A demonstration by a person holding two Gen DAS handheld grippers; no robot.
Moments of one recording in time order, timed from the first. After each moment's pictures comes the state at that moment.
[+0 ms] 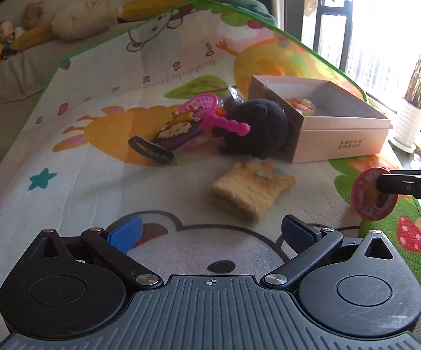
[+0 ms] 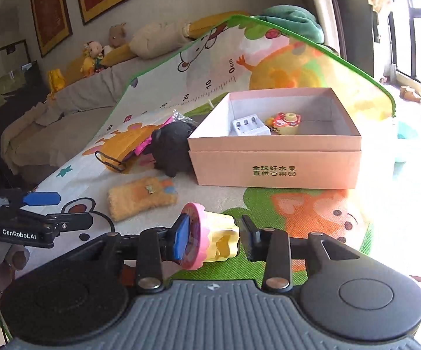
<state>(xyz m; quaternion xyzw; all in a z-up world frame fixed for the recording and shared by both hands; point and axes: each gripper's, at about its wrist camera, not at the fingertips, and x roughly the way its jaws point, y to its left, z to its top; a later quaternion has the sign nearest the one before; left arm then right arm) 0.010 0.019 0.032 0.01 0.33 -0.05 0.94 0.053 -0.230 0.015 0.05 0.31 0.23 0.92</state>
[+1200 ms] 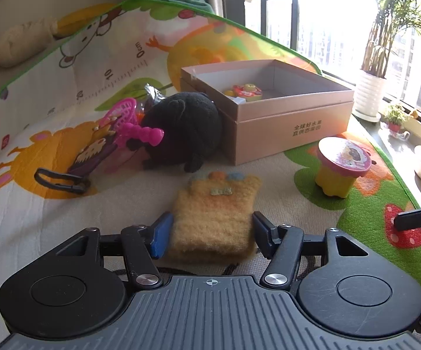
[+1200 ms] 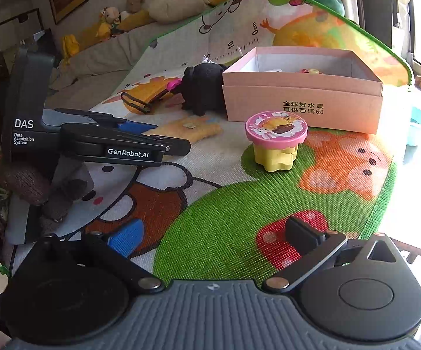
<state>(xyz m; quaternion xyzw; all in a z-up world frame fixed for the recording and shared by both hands) 0.044 -0.030 0.008 0.07 0.33 -0.14 0.93 0.004 -0.204 -0.015 -0.01 0.36 0.26 0.90</state>
